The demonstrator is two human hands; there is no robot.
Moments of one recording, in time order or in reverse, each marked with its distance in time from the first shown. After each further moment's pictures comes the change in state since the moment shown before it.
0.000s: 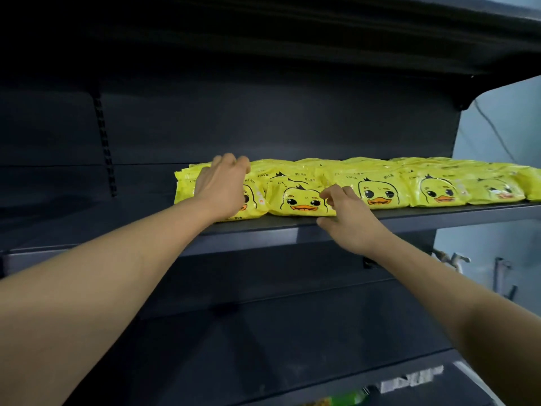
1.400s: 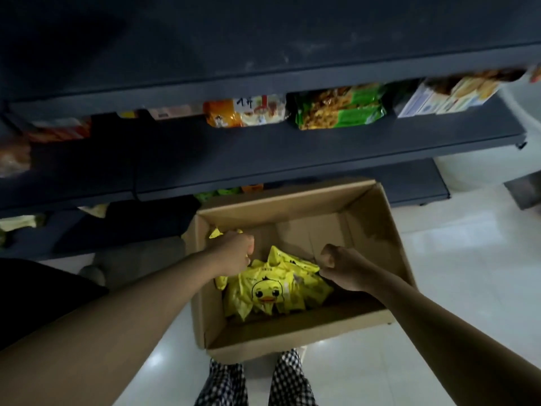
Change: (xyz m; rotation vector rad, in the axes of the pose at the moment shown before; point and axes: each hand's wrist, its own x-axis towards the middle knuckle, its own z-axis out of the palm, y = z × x) left_hand -0.510 0.074 0.314 -0.284 -1.449 -0.228; right_hand -0.436 0.166 0.321 0.080 -1.268 0.491
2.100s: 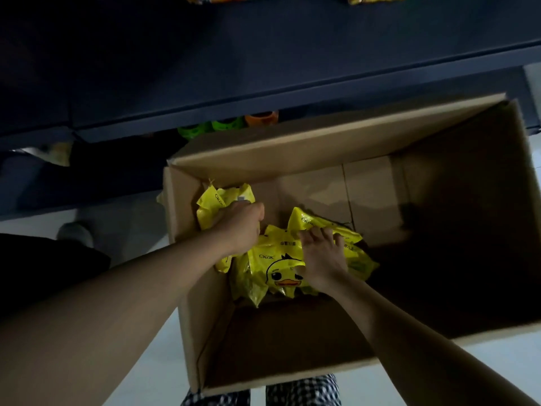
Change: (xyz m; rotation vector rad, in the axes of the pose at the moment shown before) left_hand 0.143 -0.071 0.116 -0.074 0.016 0.008; right_hand 0.157 -0.003 0.182 -0.296 0.073 -0.044
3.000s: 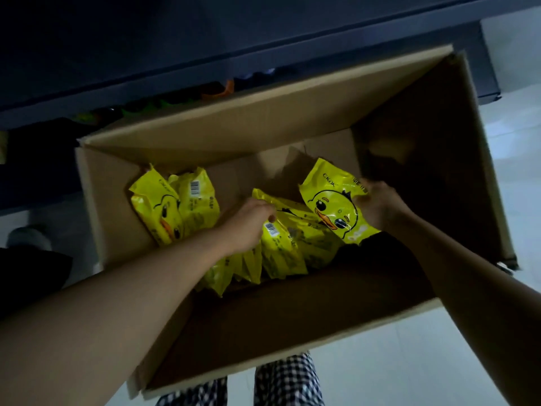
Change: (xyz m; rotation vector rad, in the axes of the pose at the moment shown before) left_hand 0.028 0.051 0.062 0.024 -0.052 0.309; right_hand -0.013 0.136 -0.067 0.480 0.036 0.370
